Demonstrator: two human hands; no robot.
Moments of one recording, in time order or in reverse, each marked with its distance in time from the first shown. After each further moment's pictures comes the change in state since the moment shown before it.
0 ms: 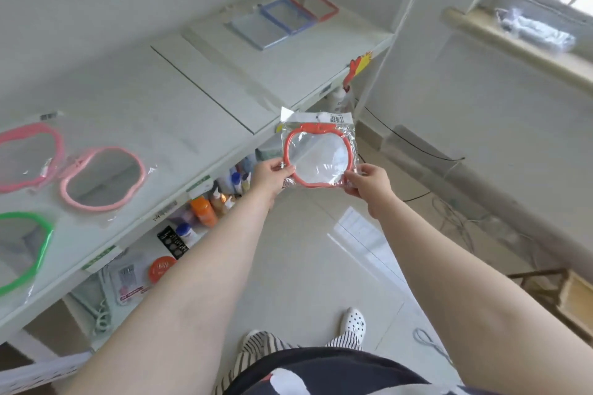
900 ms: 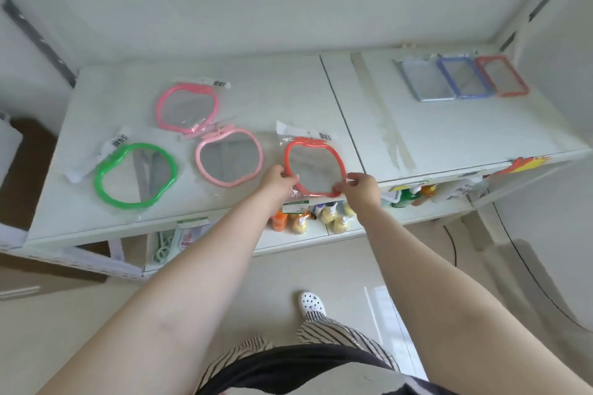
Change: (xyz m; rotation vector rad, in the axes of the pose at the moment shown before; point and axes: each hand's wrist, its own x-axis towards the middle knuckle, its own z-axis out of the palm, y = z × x) left_hand 0.036 0.003 -0.173 -0.062 0.450 -0.132; right_hand 0.057 -0.068 0.239 -0.551 -0.407 -0.254
